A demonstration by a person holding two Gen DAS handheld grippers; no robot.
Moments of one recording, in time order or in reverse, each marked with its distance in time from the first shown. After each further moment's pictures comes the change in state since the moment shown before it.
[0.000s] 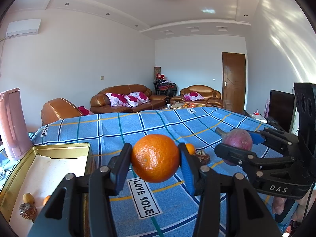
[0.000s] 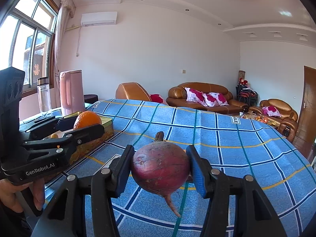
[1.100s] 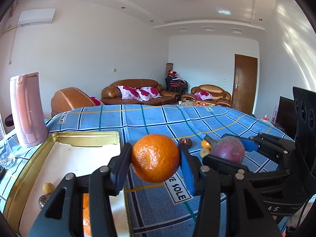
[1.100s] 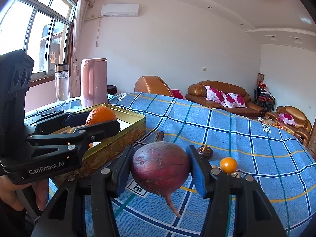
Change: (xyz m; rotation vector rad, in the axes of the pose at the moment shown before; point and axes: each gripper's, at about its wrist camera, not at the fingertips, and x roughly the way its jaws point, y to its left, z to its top) left arm -0.021 0.054 -0.010 -0.080 0.032 0.067; right arm 0.031 0.069 0.010 -0.086 0.042 0.121
